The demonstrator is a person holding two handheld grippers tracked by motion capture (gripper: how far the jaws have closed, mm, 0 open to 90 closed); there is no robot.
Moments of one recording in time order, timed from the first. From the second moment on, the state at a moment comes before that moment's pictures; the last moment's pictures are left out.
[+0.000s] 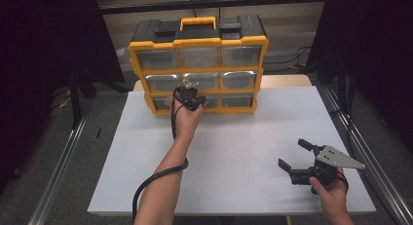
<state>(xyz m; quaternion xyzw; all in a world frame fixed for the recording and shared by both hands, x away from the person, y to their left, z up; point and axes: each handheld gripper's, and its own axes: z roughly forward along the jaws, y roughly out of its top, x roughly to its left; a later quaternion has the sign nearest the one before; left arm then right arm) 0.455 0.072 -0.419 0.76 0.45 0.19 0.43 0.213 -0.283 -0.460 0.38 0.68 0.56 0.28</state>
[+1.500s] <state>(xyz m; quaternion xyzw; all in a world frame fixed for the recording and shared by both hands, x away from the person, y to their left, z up) 0.403 0.107 -0.420 0.75 0.39 0.16 0.52 0.212 -0.282 -0.460 0.38 0.68 0.56 0.28</state>
